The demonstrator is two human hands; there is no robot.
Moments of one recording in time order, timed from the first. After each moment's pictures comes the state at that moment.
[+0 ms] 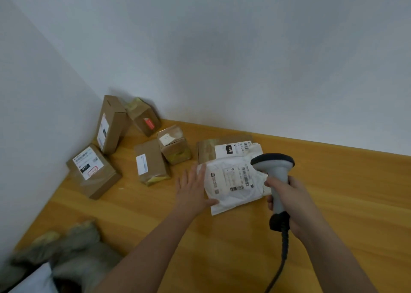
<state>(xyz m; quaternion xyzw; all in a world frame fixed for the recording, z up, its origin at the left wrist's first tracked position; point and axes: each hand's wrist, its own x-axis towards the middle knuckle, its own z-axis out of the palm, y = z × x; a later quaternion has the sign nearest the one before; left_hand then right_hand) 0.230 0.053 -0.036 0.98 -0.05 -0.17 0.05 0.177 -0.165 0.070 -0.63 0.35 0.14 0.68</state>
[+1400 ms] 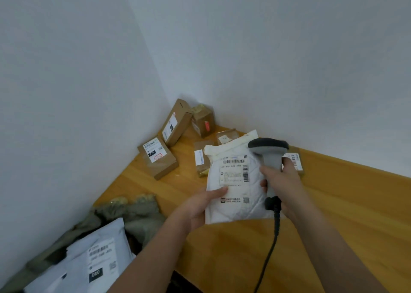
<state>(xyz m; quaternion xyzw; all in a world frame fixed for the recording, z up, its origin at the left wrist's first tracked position) 0.126 0.159 0.075 0.53 0.18 -0.31 0.77 0.153 -0.041 0.132 -0.68 0.21 0.11 0.69</state>
